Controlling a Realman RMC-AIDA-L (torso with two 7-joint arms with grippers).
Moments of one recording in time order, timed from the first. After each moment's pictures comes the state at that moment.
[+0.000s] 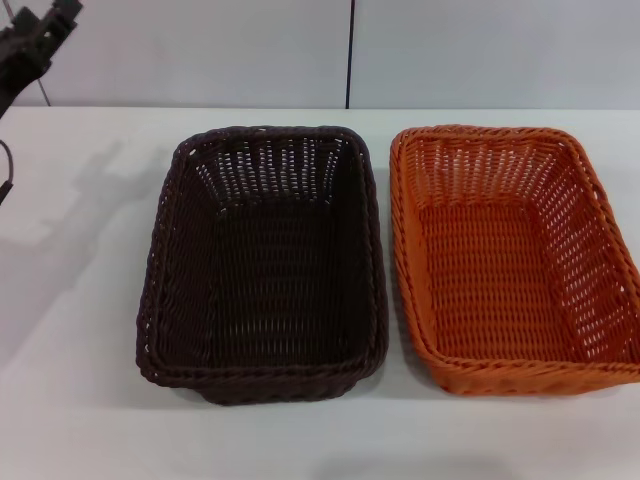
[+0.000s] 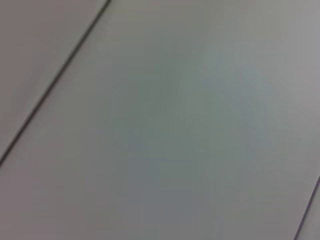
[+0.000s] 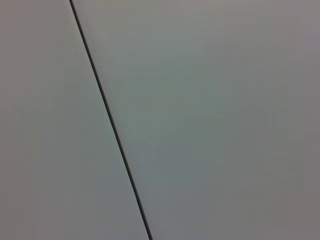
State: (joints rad) left arm -0.52 -2.04 -2.37 -0.43 1.00 -1.10 1.91; right arm 0.71 2.03 -0.18 -0.19 -0.74 -1.02 0.47
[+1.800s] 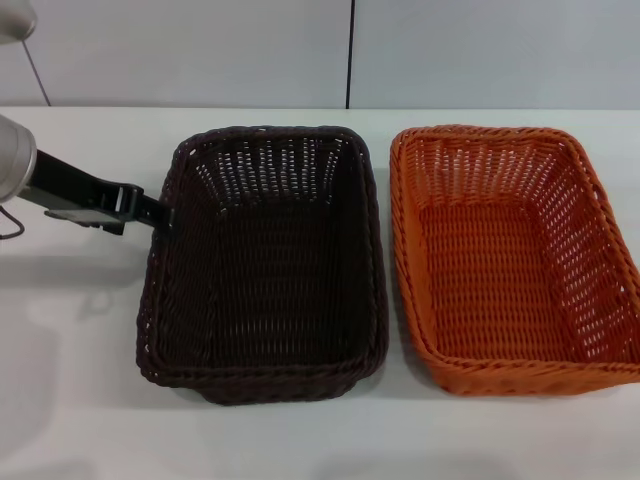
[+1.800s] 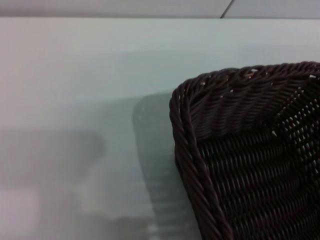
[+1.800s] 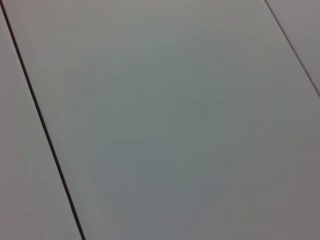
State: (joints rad) left arm -0.66 -2.02 -2.16 -1.26 2.60 -1.56 0.36; right arm 0.67 2.02 -0.18 -0.18 -0.65 -0.99 0.46
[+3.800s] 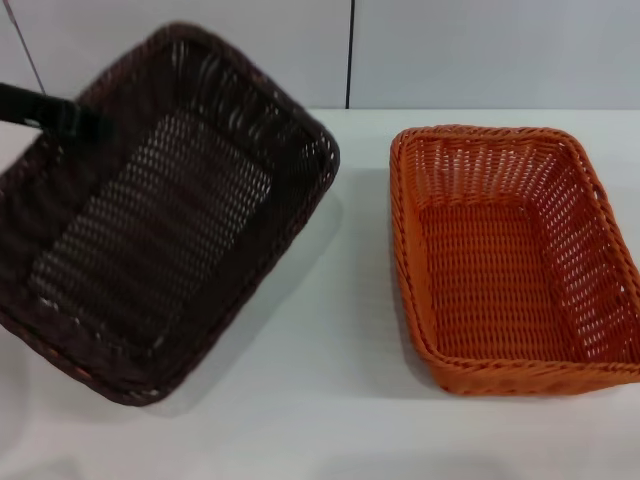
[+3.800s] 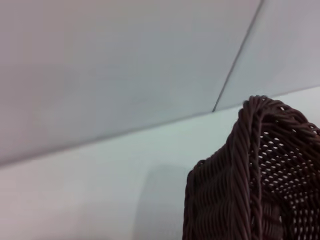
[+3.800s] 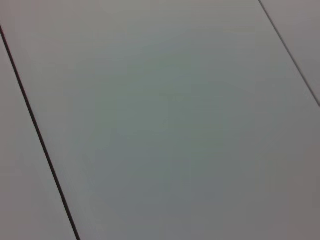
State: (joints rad) left arm -0.63 -2.00 -2.31 -1.46 2.52 -1.56 0.65; right arm 0.66 2.03 -0.18 -0.17 -0.64 -0.99 0.47
